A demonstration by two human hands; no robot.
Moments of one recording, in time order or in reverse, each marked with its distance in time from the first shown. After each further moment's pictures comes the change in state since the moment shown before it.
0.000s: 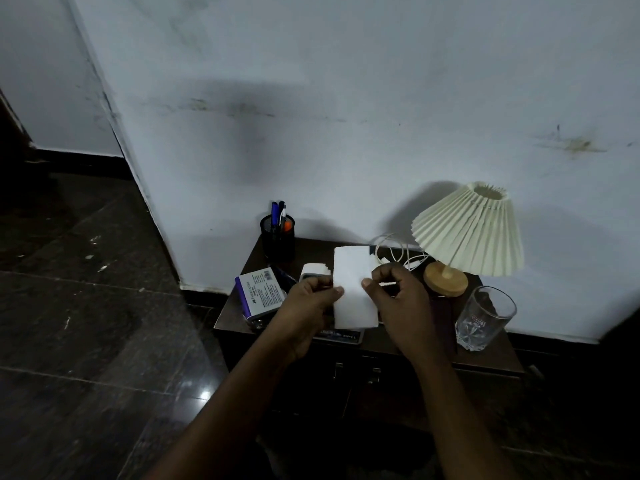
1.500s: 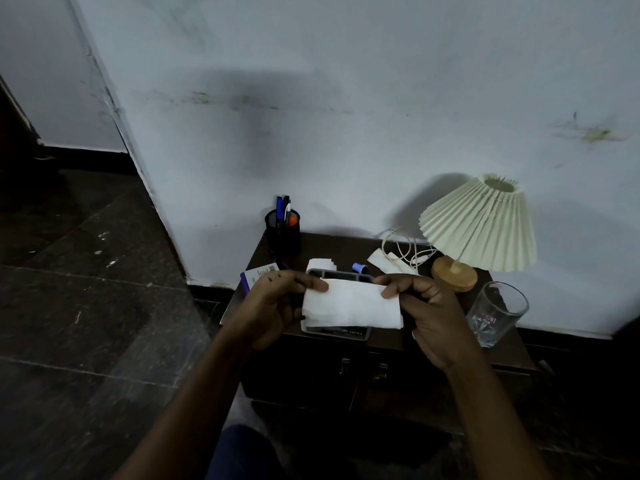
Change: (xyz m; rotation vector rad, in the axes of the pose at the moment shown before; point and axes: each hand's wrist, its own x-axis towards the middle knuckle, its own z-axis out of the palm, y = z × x) left_hand -0.014 0.020 -0.058 -0.059 -0.226 0.123; right_hand -0.011 0.009 -0.028 0.540 -0.237 0.153
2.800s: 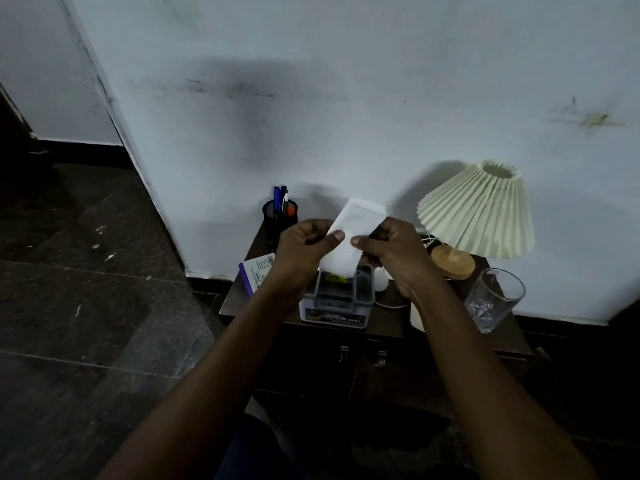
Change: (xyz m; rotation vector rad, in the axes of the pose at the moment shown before) left_hand 0.068 -0.003 0.028 0.303 0.245 0.276; right_hand 0.080 -0.010 0.027 -0.144 0.001 0.090
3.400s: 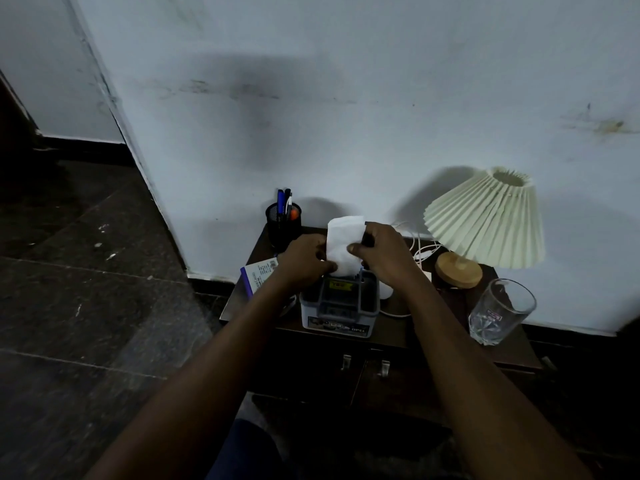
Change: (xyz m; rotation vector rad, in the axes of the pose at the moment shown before) left_hand 0.044 -0.026 -0.021 0.891 -0.179 0.080; right_hand 0.039 0.022 0.007 -0.643 0.001 -0.121
